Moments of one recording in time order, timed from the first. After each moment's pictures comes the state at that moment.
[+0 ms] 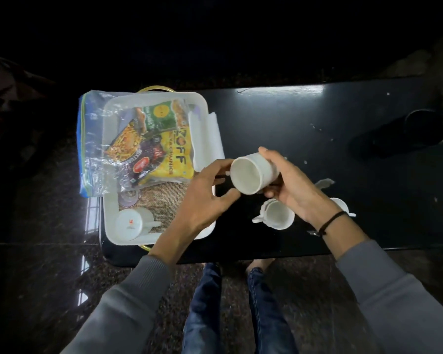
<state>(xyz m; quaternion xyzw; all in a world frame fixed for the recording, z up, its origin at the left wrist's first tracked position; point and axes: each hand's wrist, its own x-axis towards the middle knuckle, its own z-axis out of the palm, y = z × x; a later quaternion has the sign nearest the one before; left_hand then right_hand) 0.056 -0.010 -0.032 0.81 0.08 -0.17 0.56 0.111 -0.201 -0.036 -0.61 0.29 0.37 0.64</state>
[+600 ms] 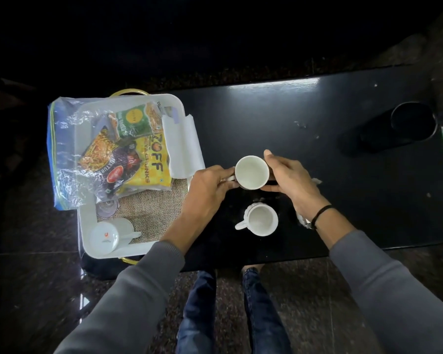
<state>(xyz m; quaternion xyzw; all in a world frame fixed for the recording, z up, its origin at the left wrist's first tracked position) 0.092 -0.057 -0.077 0.88 0.03 -0.16 0.45 0.127 -0.245 -0.071 -0.72 0.28 0.30 0.56</state>
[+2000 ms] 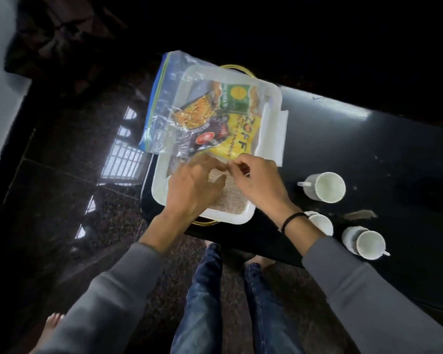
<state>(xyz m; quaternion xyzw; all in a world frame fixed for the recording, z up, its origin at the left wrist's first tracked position) 0.010 0.090 -0.019 0.93 0.20 -0.10 0.30 0.087 -0.045 -0.020 -0.87 -0.13 0.32 0.34</state>
